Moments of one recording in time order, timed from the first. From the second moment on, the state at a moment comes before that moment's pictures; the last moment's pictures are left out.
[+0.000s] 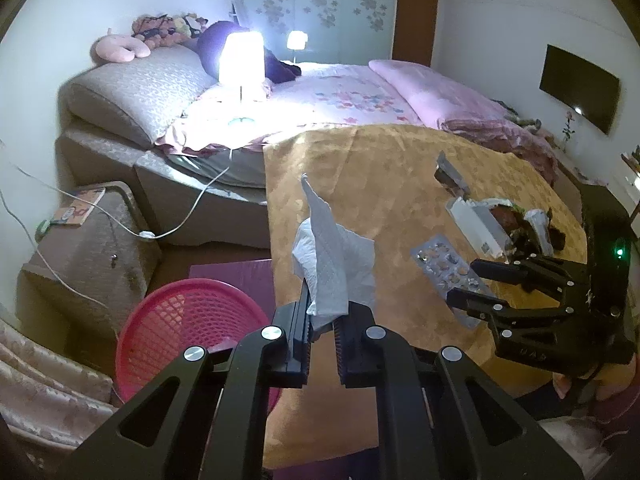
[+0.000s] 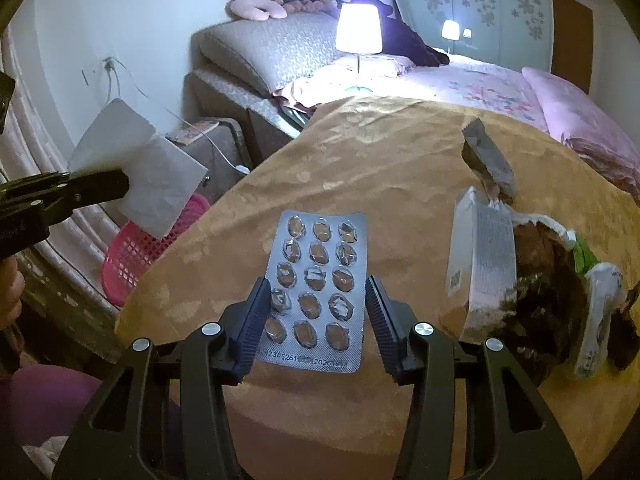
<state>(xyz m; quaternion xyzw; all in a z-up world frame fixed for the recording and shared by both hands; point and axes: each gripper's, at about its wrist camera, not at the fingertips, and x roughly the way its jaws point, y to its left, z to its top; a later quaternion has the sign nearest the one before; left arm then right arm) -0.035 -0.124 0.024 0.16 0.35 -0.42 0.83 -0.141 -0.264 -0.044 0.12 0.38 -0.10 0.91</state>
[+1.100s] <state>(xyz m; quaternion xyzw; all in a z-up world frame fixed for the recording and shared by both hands) 0.034 -0.044 -0.008 0.15 0.40 -0.26 0.87 -0.036 -0.197 -0.025 0.10 0.39 0.01 0.92</state>
